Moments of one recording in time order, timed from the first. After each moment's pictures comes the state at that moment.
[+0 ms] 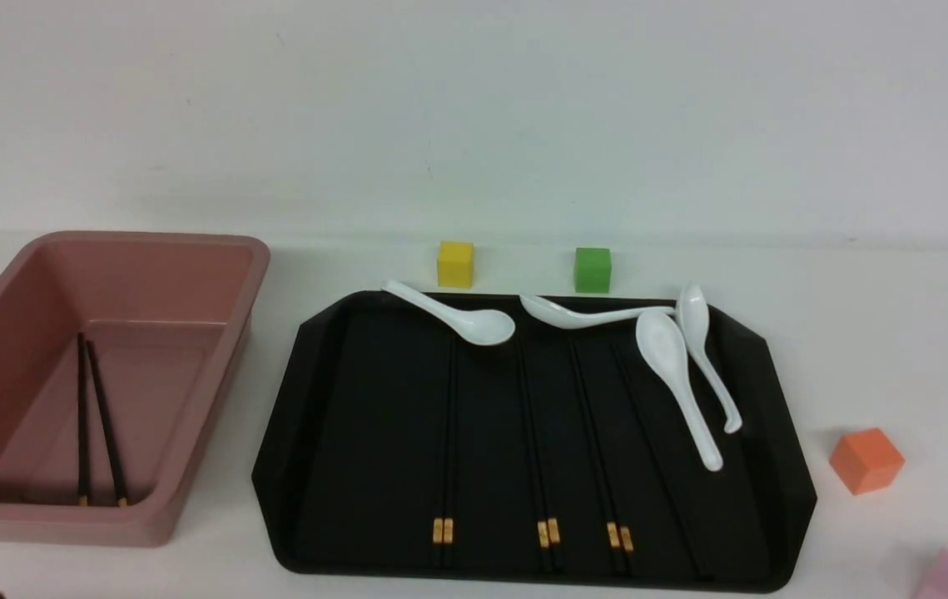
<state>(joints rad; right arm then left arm) 0.06 -0.01 0.02 0.01 0.36 0.03 -0.17 0.00 0.02 -0.03 0.23 -0.25</state>
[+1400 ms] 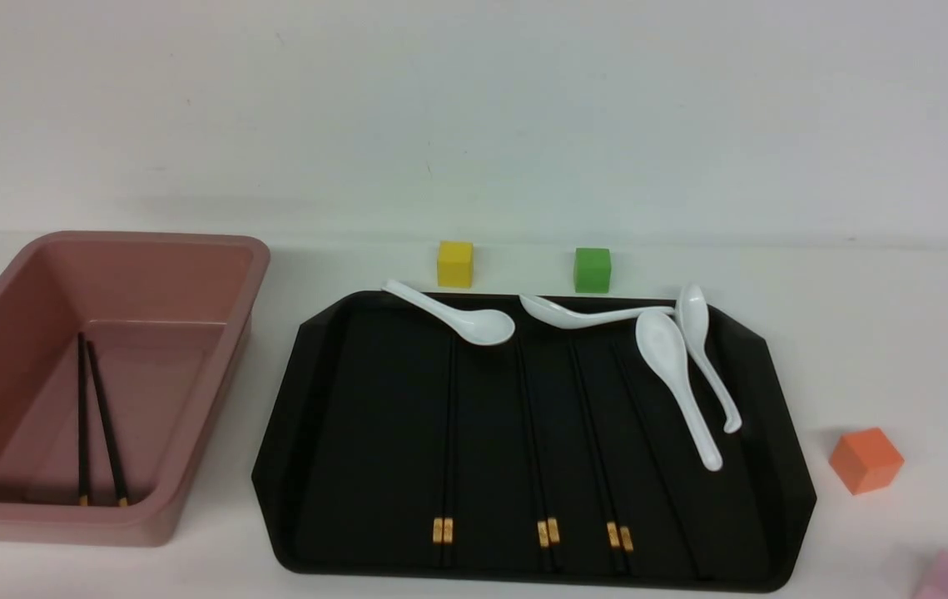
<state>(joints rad) 0.06 -0.01 0.02 0.01 0.36 0.04 -0.12 -0.01 0.03 0.01 0.38 -0.28</state>
